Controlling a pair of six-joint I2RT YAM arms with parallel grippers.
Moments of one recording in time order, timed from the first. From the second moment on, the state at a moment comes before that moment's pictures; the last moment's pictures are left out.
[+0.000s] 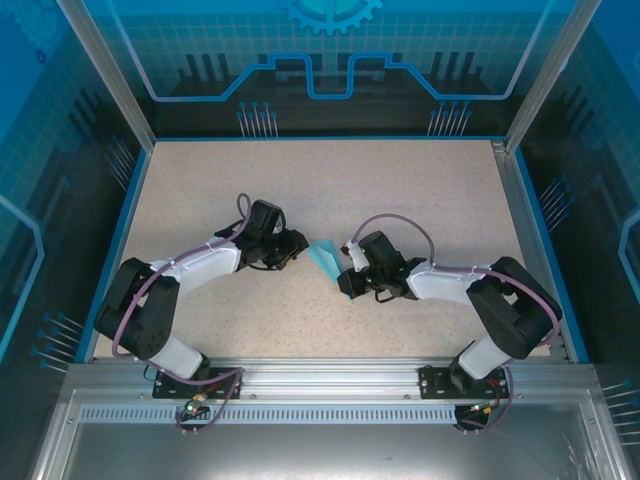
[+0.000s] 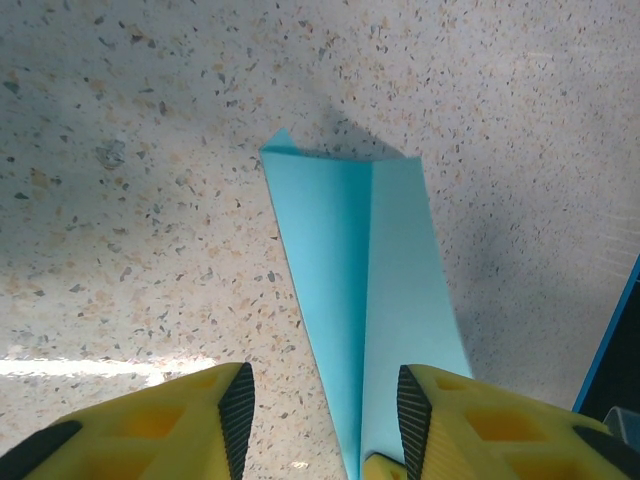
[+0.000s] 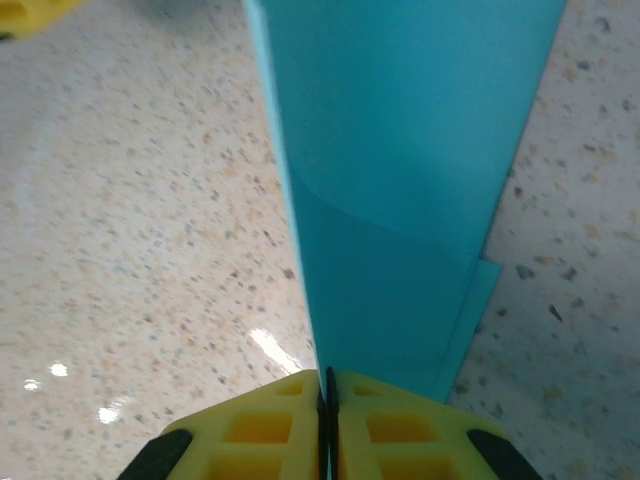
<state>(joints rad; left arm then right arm) -0.43 1.54 0.86 -0.25 0.29 -1.08 0.66 1.57 0.67 0.02 -0.35 0.36</state>
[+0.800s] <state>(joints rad) -0.43 1.54 0.83 -0.24 0.29 -1.08 0.55 1.73 0.64 0.22 -0.63 0.50</state>
